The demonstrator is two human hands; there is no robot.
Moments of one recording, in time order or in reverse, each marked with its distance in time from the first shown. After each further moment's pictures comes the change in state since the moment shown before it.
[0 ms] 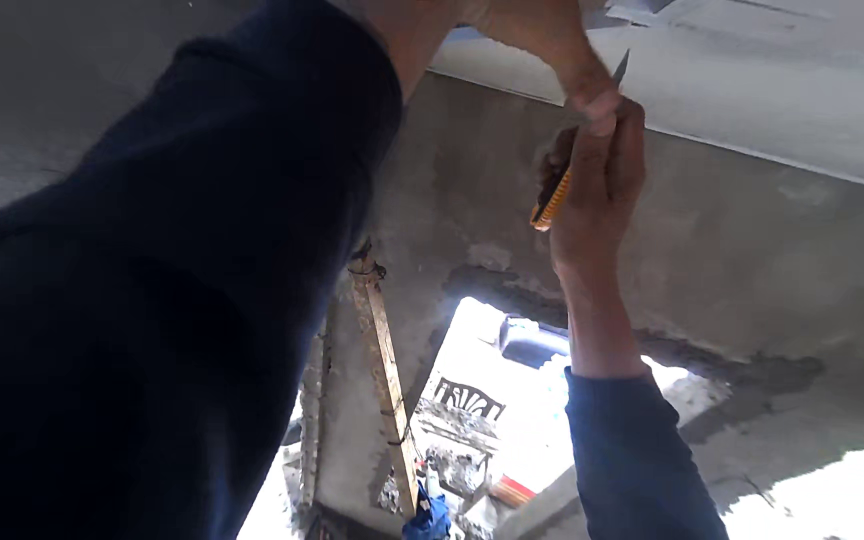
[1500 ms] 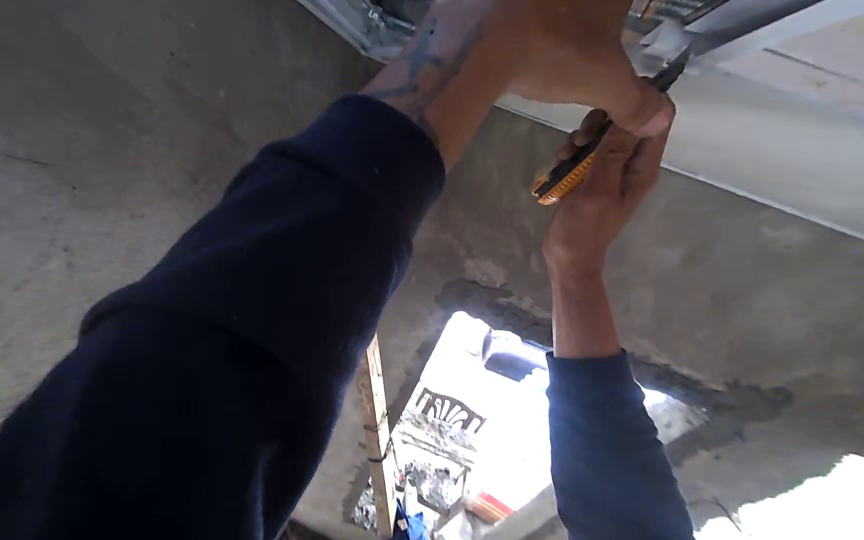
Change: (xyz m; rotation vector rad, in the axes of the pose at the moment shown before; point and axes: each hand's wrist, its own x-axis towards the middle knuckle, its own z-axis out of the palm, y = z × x) left_hand 0.006 -0.007 -0.003 0.016 -0.003 0.006; right_hand 0.033 0.037 0.021 0.133 0.130 -0.216
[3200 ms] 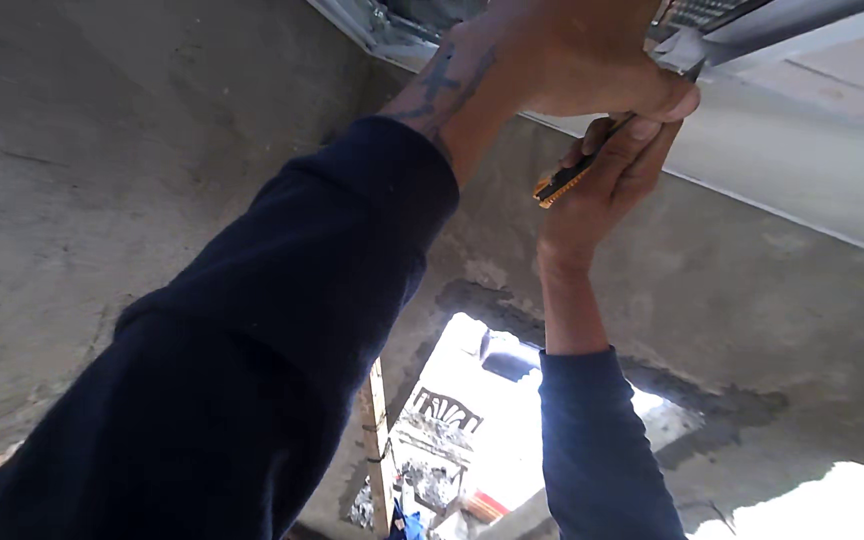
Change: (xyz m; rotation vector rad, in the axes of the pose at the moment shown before) left_hand 0.000 -0.002 0.002 -0.050 0.070 0.061; right_hand 0.000 0.005 0.018 -0.098 0.135 -0.059
